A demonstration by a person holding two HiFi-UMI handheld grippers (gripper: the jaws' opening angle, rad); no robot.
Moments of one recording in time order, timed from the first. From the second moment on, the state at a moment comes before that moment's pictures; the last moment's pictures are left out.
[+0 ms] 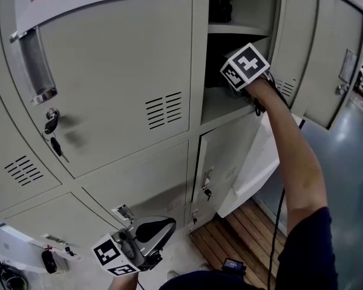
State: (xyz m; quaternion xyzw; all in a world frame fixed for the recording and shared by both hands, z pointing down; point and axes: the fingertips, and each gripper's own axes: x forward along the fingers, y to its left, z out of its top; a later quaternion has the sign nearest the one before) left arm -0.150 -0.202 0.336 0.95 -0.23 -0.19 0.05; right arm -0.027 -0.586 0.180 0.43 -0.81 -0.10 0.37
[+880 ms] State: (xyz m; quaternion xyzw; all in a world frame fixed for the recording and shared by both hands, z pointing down) left arm -0.152 -0.202 0.334 0.95 -0.24 -0.19 0.06; right arm -0.046 -0.605 0.206 0.41 -0.82 -0.05 0.39
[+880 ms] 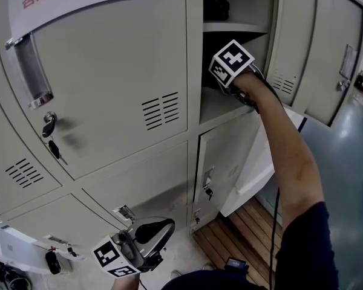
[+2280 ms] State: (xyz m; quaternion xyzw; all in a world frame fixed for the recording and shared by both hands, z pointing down) left arm -0.085 -0.200 0.335 0.96 -0.23 -0.15 0.07; right arm 0.052 -0.354 0.159 0.38 -0.91 -0.16 0.00
